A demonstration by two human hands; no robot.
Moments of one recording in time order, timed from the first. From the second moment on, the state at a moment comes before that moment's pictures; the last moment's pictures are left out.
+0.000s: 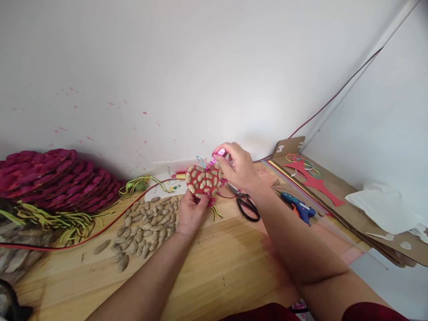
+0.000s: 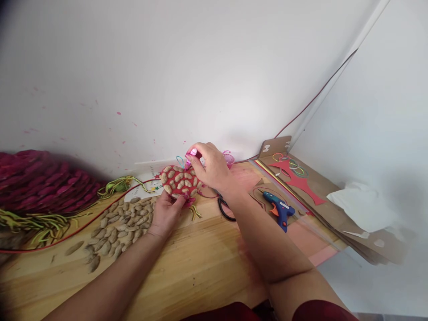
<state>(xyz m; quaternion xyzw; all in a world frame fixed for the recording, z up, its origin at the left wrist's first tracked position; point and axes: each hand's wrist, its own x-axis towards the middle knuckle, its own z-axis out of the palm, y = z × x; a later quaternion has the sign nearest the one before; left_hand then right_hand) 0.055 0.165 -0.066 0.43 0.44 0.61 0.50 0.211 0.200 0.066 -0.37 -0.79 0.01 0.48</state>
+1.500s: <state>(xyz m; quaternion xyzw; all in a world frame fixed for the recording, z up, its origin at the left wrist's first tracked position) 0.051 0.170 -0.074 0.46 0.45 0.62 0.45 0.223 0.206 0.071 -0.43 -0.76 0.05 0.49</state>
